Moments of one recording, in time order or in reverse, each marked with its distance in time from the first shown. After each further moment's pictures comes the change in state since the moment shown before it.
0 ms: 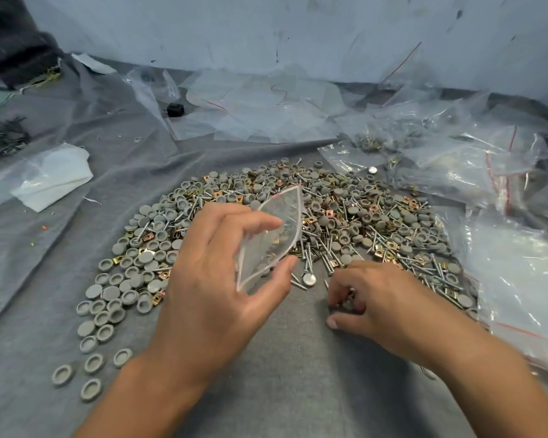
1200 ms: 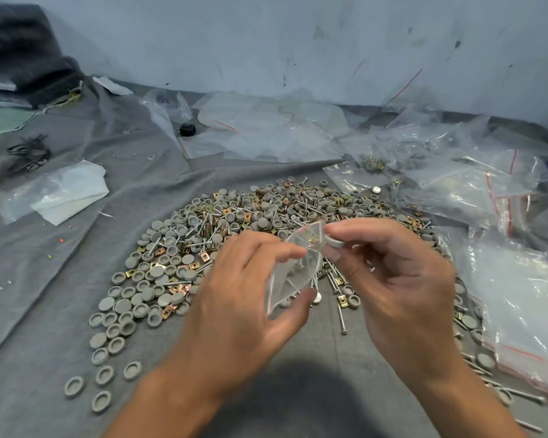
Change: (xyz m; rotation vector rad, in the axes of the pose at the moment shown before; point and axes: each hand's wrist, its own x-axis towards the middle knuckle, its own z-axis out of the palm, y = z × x) left_hand -0.004 -0.001 0.007 0.007 -0.135 0.049; right_hand 0.002 -0.052 -0.015 0.813 0.875 -0.417
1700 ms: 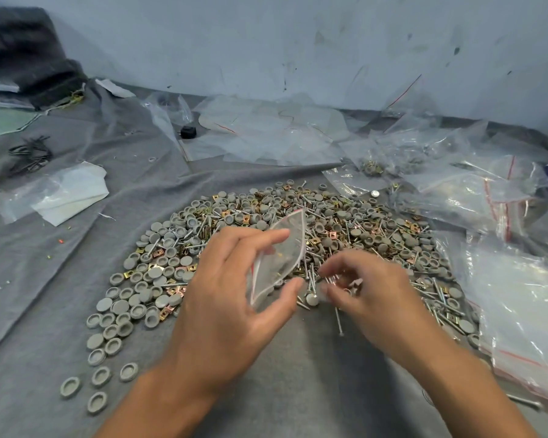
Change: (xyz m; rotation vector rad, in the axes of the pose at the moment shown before) left_hand 0.002 -0.001 -0.004 -0.054 0.095 -0.105; right_hand -0.003 0.038 -0.016 -0.555 -0.395 0.383
